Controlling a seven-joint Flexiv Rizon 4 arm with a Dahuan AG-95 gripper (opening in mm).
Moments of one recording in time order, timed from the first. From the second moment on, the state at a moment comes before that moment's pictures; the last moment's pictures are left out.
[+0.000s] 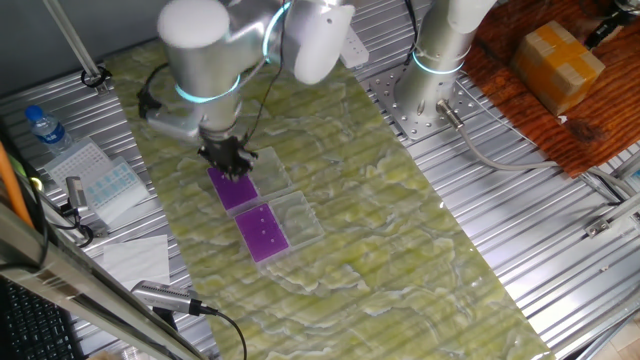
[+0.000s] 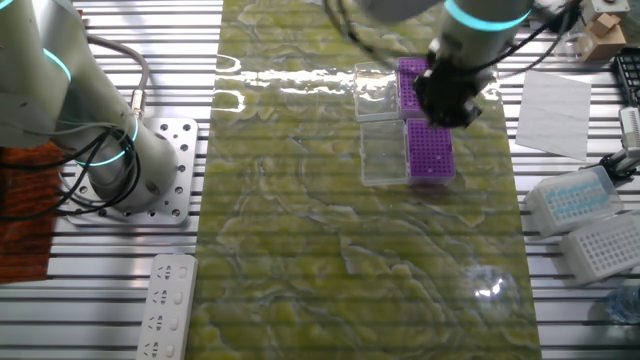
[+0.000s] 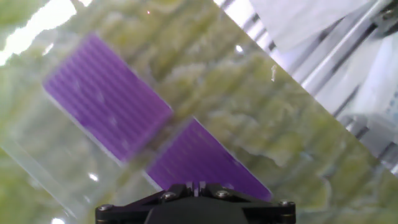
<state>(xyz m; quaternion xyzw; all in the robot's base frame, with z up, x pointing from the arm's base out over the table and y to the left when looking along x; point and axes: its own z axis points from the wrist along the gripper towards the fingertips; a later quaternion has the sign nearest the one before) 0.566 0.070 0.111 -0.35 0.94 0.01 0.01</state>
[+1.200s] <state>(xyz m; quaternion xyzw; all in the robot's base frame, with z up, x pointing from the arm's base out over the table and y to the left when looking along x) 0.565 0.201 0.089 -0.20 0.98 0.01 0.02</state>
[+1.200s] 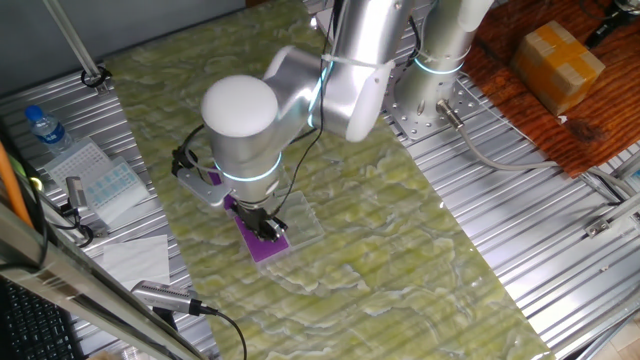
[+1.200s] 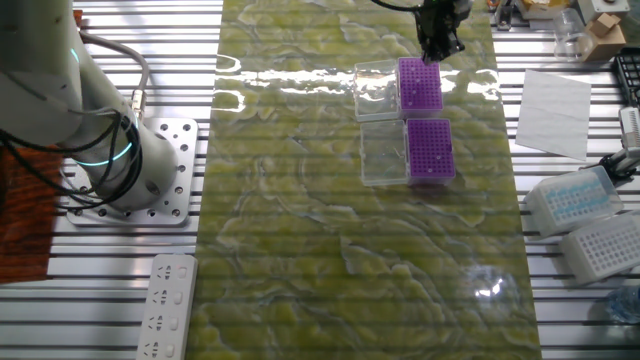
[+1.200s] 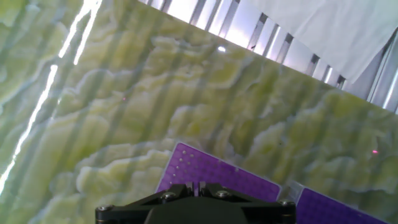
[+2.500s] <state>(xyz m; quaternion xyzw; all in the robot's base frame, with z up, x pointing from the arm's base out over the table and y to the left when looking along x) 0.574 0.207 0.074 -0.20 0.98 0.00 0.03</state>
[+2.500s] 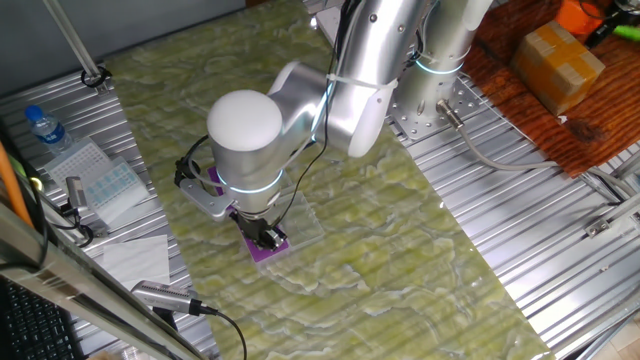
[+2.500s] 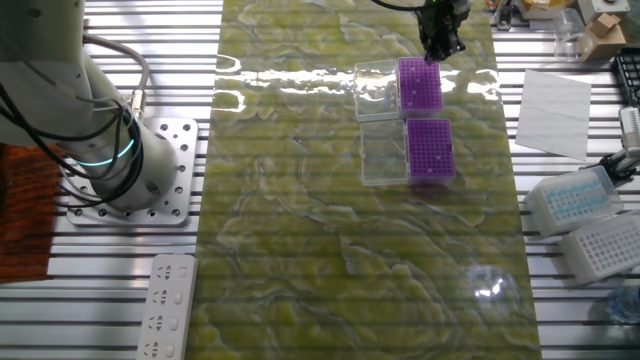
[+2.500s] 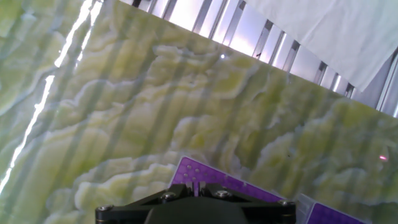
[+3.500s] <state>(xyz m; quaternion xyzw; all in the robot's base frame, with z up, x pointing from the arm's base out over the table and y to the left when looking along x) 0.573 0.206 0.069 -0.21 0.98 0.00 0.04</state>
